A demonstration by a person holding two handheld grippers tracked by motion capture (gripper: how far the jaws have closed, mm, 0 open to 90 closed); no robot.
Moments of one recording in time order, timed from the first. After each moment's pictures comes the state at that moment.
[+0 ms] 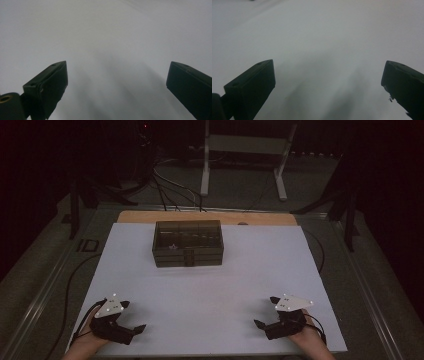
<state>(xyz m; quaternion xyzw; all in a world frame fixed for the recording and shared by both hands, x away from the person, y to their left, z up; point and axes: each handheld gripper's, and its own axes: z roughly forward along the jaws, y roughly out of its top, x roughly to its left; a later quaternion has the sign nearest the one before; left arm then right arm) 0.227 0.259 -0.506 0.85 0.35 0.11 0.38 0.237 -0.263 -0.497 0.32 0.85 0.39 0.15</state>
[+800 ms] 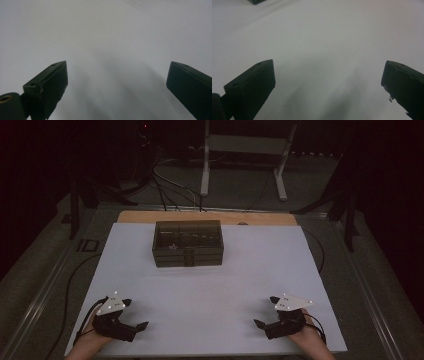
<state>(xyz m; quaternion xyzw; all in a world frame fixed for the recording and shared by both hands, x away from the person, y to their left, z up) 0.231 0.253 -0.505 0.84 0.36 0.11 0.40 0.239 -0.263 -0.499 0.32 0.85 0.39 0.15</state>
